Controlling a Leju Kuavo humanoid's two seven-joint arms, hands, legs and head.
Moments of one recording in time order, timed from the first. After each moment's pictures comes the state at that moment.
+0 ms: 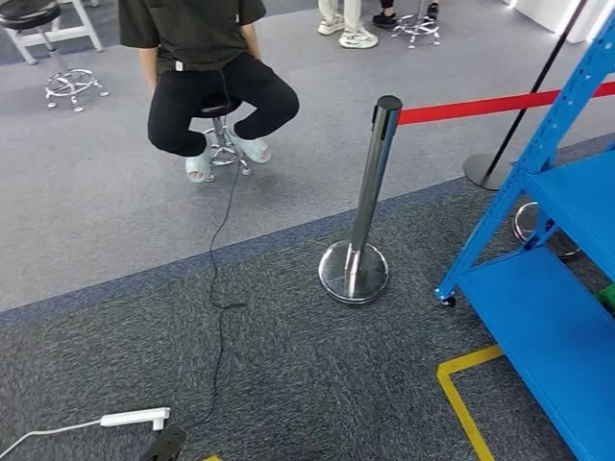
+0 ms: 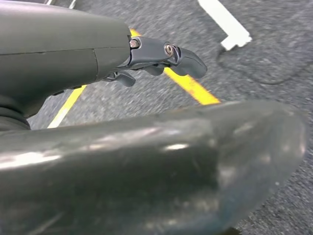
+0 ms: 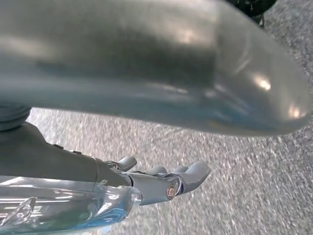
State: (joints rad) left arm -0.04 -0.08 0.70 -0.21 -1.00 0.11 -0.17; right arm -0.07 0.13 -1.21 -0.24 1.09 0.12 -0.07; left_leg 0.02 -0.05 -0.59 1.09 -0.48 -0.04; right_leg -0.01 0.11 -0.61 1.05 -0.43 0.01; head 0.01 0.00
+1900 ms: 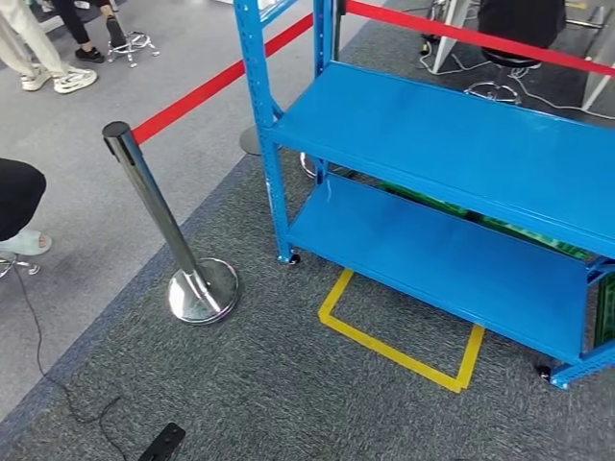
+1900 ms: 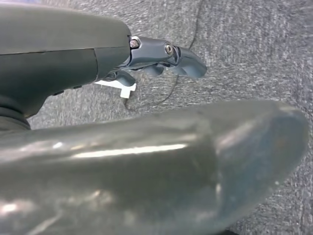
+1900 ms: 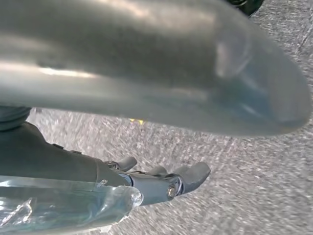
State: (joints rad) left arm -0.04 -0.08 0.72 -0.21 -1.01 0.11 -0.15; right arm -0.08 0.13 -1.21 -0.24 1.09 0.12 -0.07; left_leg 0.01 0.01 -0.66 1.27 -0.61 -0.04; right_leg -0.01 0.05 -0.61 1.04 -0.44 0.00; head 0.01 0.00
